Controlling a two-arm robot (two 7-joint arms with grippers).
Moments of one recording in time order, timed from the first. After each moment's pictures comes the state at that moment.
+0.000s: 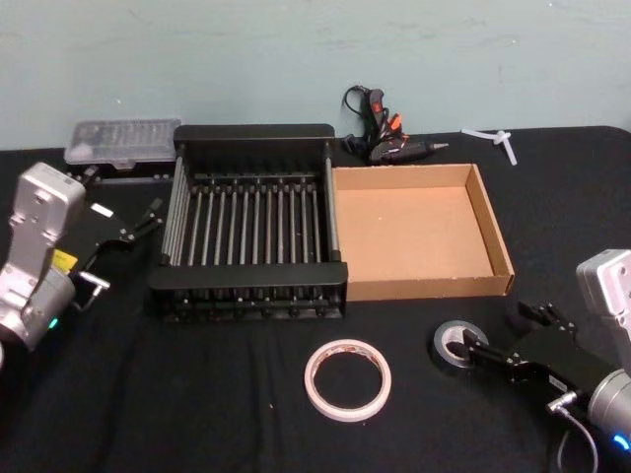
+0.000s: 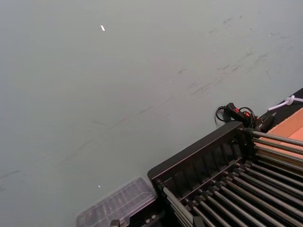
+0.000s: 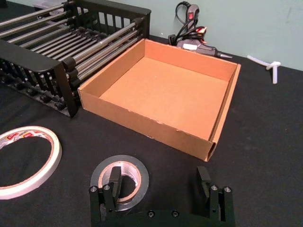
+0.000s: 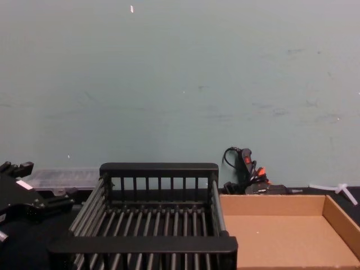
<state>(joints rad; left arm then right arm) -0.20 0.60 0.45 -1.41 -0.25 -0.12 0.03 -0.24 0.60 -0.22 -1.81 0.37 0.22 0.15</state>
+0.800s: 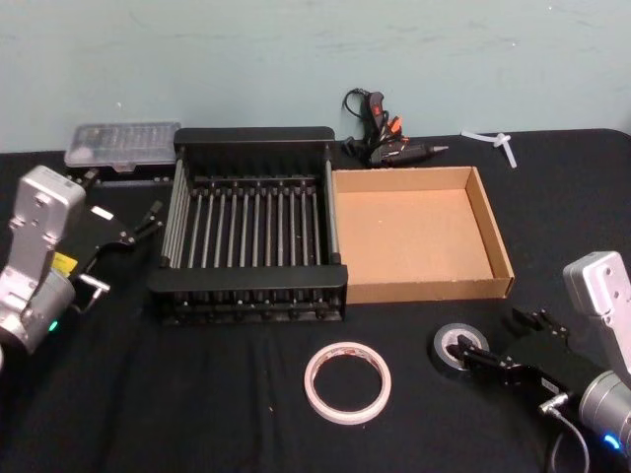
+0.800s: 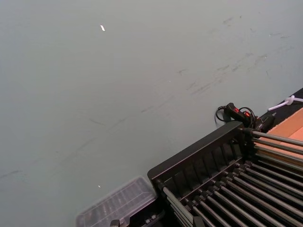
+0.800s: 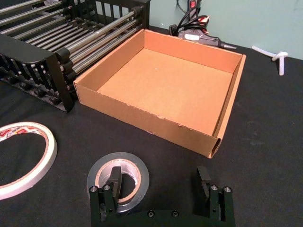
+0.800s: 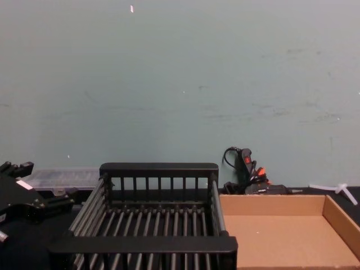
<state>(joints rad) -0.20 0.60 0.45 -1.41 -0.25 -0.12 0.03 -0.22 0.54 -0.20 -1.77 0.32 0.27 0.19</state>
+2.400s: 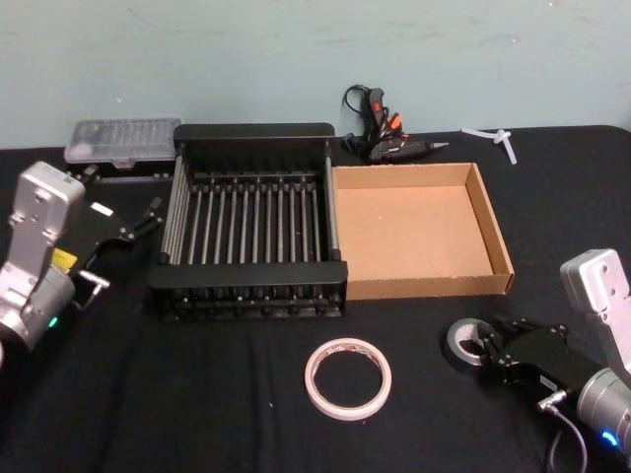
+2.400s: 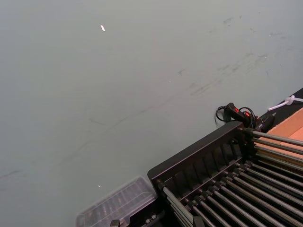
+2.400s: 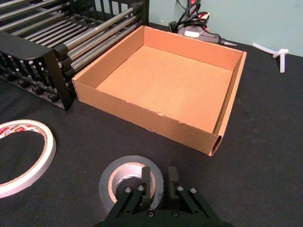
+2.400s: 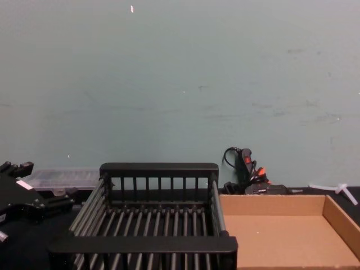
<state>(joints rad) -0.20 0.60 0.45 -1.41 -0.25 -0.12 0.03 -0.22 0.52 -0.19 -1.77 0.30 0.28 0.20</state>
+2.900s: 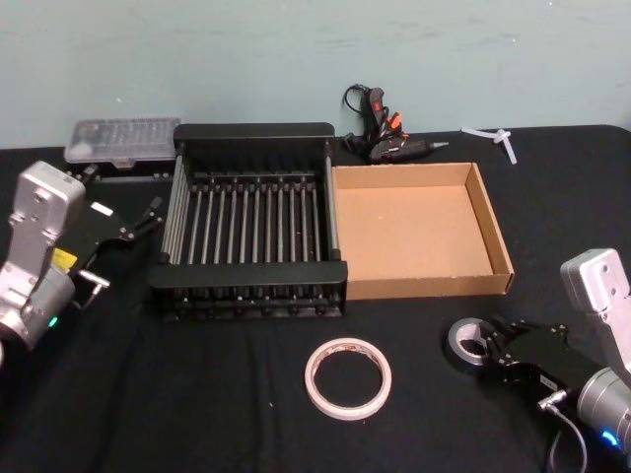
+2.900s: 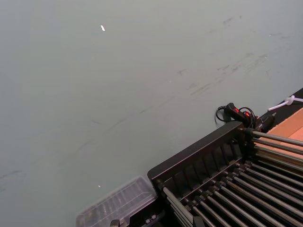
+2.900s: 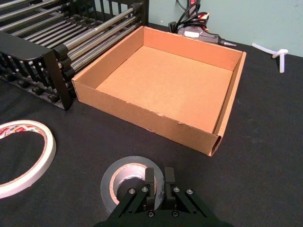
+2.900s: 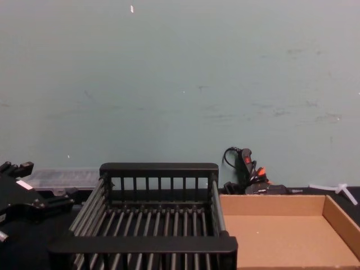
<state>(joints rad) -0.20 0.60 0.45 -1.41 -0.25 -0.12 0.03 -0.22 0.52 -0.19 -1.77 0.30 0.28 0.20</state>
